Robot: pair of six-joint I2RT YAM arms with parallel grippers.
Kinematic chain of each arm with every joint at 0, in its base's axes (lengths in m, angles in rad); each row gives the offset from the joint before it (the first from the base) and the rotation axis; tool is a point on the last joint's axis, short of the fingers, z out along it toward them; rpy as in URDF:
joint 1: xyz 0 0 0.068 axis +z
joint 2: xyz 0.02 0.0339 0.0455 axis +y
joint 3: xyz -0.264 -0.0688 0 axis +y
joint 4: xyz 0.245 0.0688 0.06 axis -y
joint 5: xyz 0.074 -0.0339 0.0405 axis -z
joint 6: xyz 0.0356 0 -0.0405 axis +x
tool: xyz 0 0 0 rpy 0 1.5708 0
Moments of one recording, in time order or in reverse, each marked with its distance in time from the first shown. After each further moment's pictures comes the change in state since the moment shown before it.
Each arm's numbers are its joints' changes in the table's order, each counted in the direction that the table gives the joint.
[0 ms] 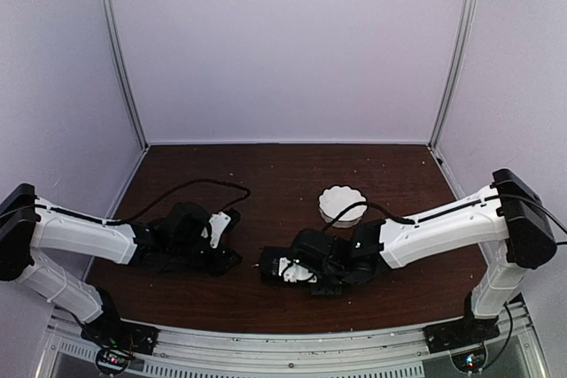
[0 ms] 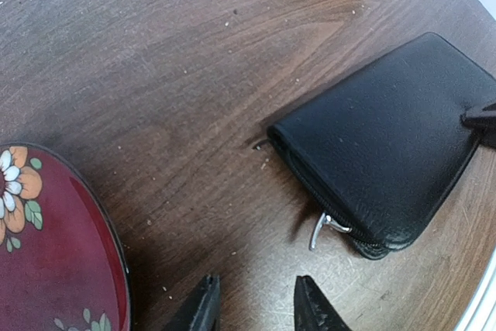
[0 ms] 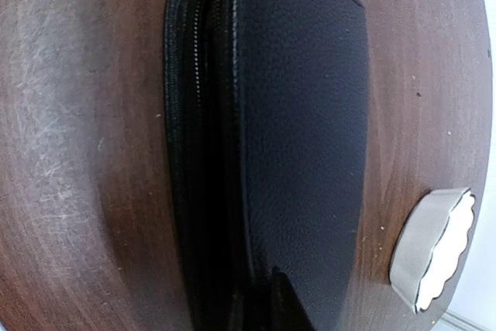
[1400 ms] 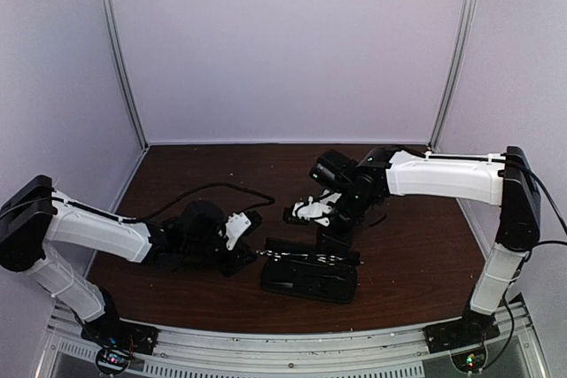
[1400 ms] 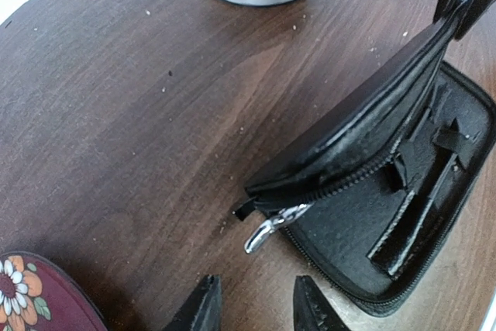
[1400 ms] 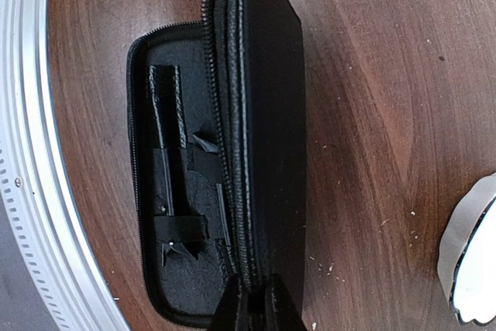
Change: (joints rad) left arm -0.058 0.096 -0.064 0.101 -0.003 0.238; right arm -0.354 0.033 -0.332 -0.399 -0.593 -0.036
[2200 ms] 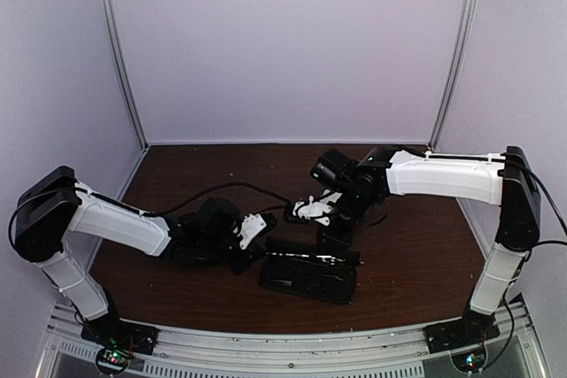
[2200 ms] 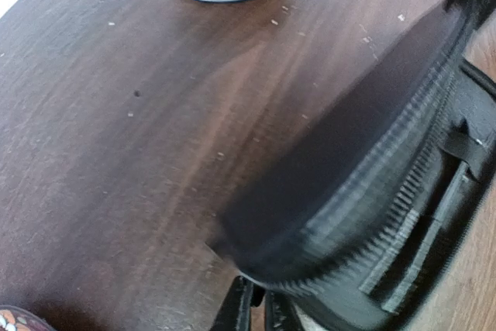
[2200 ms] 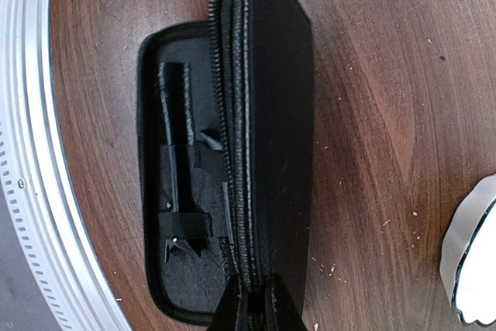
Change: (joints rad) left arm 0.000 0.157 -0.116 -0.002 0.034 0.088; right arm -0.006 0.000 0.000 0.002 -0.016 0.003
